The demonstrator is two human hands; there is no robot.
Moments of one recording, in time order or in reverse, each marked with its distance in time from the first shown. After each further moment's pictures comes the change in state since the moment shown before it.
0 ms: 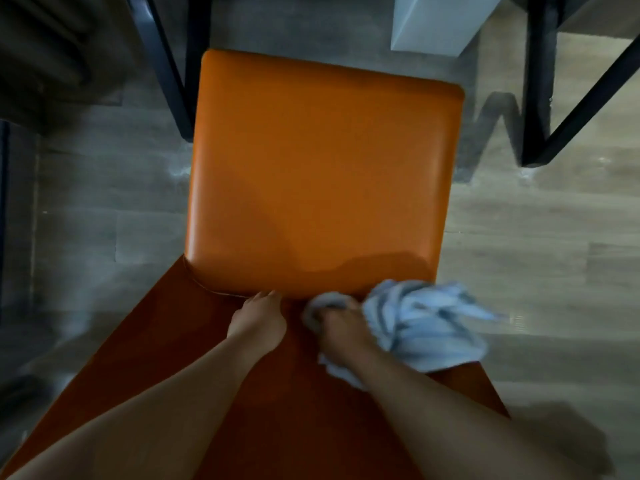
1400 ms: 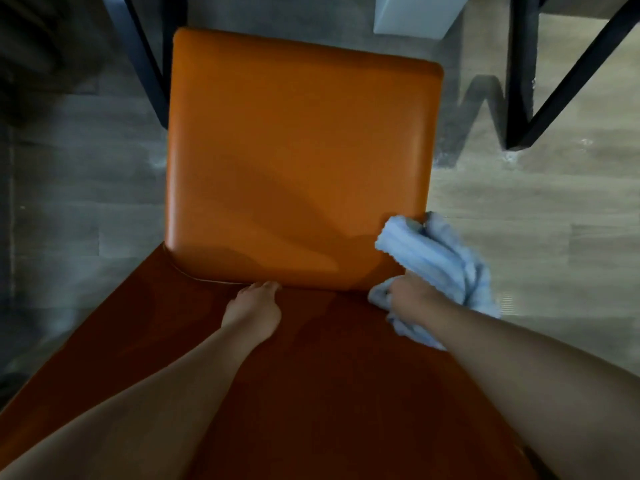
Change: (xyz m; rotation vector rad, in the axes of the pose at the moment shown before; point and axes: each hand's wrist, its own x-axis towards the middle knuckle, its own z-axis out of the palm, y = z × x) left_hand -0.007 0.016 0.014 0.064 -0.036 -0.012; right_hand -0.013 0.084 -0.067 -0.231 -0.123 0.182
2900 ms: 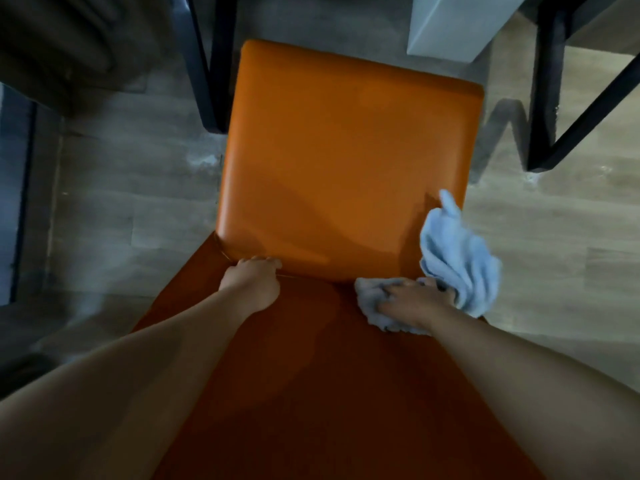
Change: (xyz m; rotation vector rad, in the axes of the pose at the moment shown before) left_hand -0.010 -0.056 -0.058 0.139 0.071 0.060; right_hand -0.008 -0.056 0.010 -0.154 -0.193 0.075
